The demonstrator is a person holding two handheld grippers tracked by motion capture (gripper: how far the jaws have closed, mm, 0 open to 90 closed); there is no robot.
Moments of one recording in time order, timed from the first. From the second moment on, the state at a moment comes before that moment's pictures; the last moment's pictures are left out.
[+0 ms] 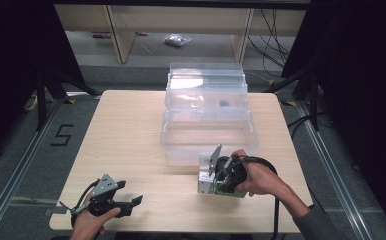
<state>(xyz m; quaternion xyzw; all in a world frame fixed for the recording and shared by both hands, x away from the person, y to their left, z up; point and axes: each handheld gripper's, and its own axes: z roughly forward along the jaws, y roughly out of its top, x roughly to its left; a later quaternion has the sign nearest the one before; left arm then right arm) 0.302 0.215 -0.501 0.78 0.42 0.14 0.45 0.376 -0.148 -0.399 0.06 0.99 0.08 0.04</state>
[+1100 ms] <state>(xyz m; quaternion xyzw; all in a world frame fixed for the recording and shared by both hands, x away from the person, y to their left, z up) 0.302 0.216 -0.501 0.78 0.42 0.14 0.45 0.408 -0.166 -0.320 0.09 0.99 0.09 0.05</state>
